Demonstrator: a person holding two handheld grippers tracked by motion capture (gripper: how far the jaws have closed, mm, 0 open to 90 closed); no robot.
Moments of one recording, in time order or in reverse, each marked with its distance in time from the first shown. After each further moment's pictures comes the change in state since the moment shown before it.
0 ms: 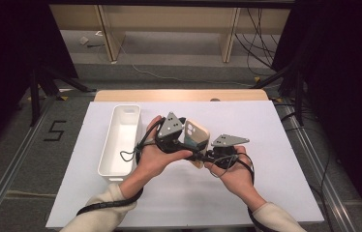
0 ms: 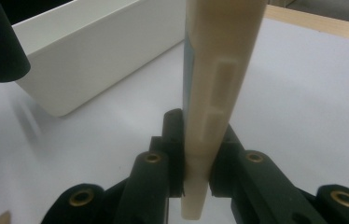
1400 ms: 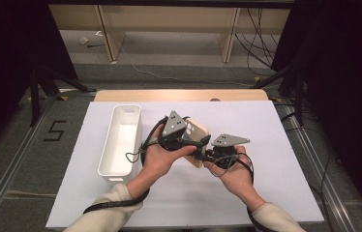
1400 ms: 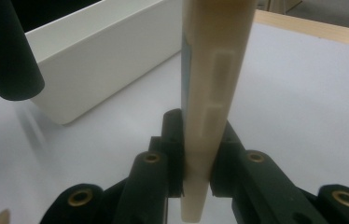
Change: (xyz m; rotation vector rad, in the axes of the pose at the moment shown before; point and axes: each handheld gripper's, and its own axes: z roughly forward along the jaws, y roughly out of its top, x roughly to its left) left arm -0.003 0.002 0.008 -0.018 0.045 -0.041; right arm 0.001 0.001 0.000 -0.027 0.006 0.012
